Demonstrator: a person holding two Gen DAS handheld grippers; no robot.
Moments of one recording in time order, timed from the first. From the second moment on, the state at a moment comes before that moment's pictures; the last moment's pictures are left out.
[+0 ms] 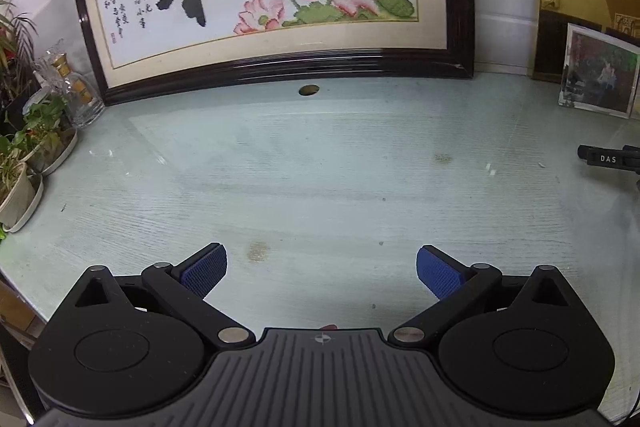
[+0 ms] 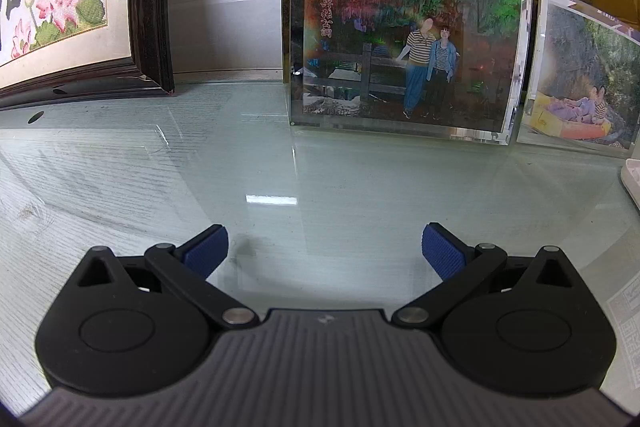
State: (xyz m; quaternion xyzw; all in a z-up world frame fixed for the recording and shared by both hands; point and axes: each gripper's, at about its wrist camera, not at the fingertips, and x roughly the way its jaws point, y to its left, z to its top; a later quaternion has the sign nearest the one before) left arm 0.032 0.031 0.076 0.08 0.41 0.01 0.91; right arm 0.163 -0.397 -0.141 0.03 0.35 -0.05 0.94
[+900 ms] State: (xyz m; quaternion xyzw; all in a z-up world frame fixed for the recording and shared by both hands) left arm 0.078 0.065 0.090 0.09 0.44 0.02 0.89; right arm 0.162 -0.396 -0.141 0.03 0.35 -0.05 0.94
